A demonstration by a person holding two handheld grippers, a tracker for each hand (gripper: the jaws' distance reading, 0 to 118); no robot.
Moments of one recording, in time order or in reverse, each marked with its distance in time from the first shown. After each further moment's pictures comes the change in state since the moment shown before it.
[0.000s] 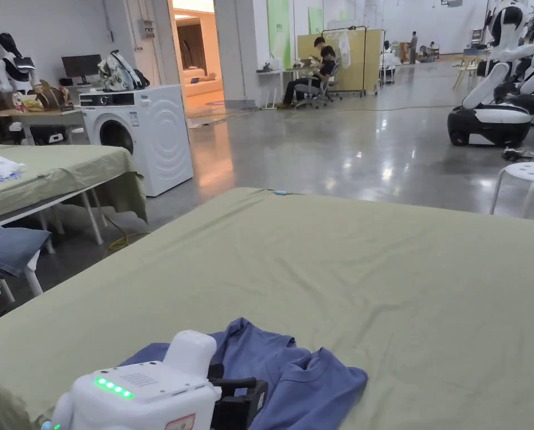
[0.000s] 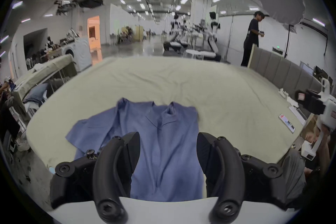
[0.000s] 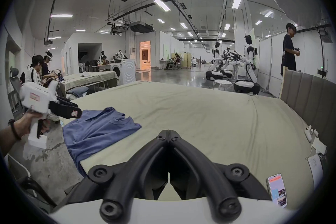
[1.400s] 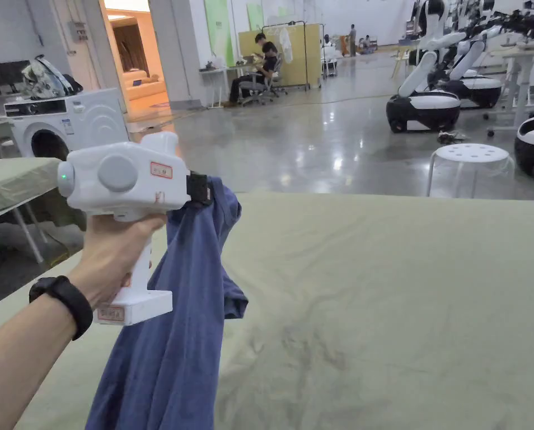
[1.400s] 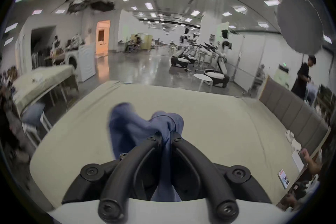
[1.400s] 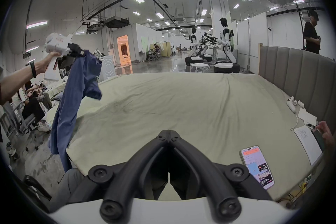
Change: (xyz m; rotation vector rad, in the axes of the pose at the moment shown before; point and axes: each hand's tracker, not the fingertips) left arm 0.012 0.265 -0.052 0.165 0.021 0.030; right arm 0.085 -0.039 0.049 -0.089 -0.156 -0.137
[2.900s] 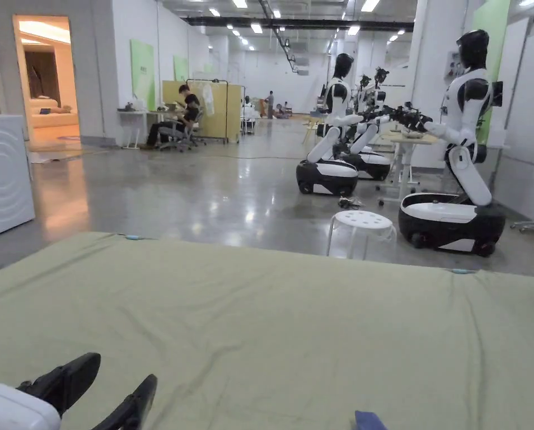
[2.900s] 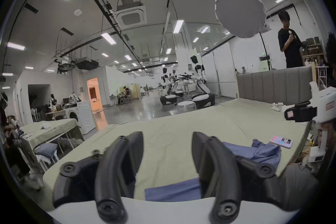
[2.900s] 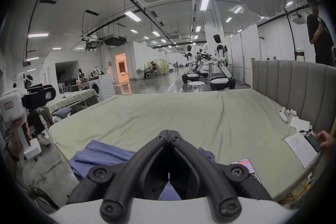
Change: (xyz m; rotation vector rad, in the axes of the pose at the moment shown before) left arm 0.122 -0.230 0.231 0.397 -0.013 -0.254; right arm -0.009 0.028 0.048 0.167 -0.019 -0.017
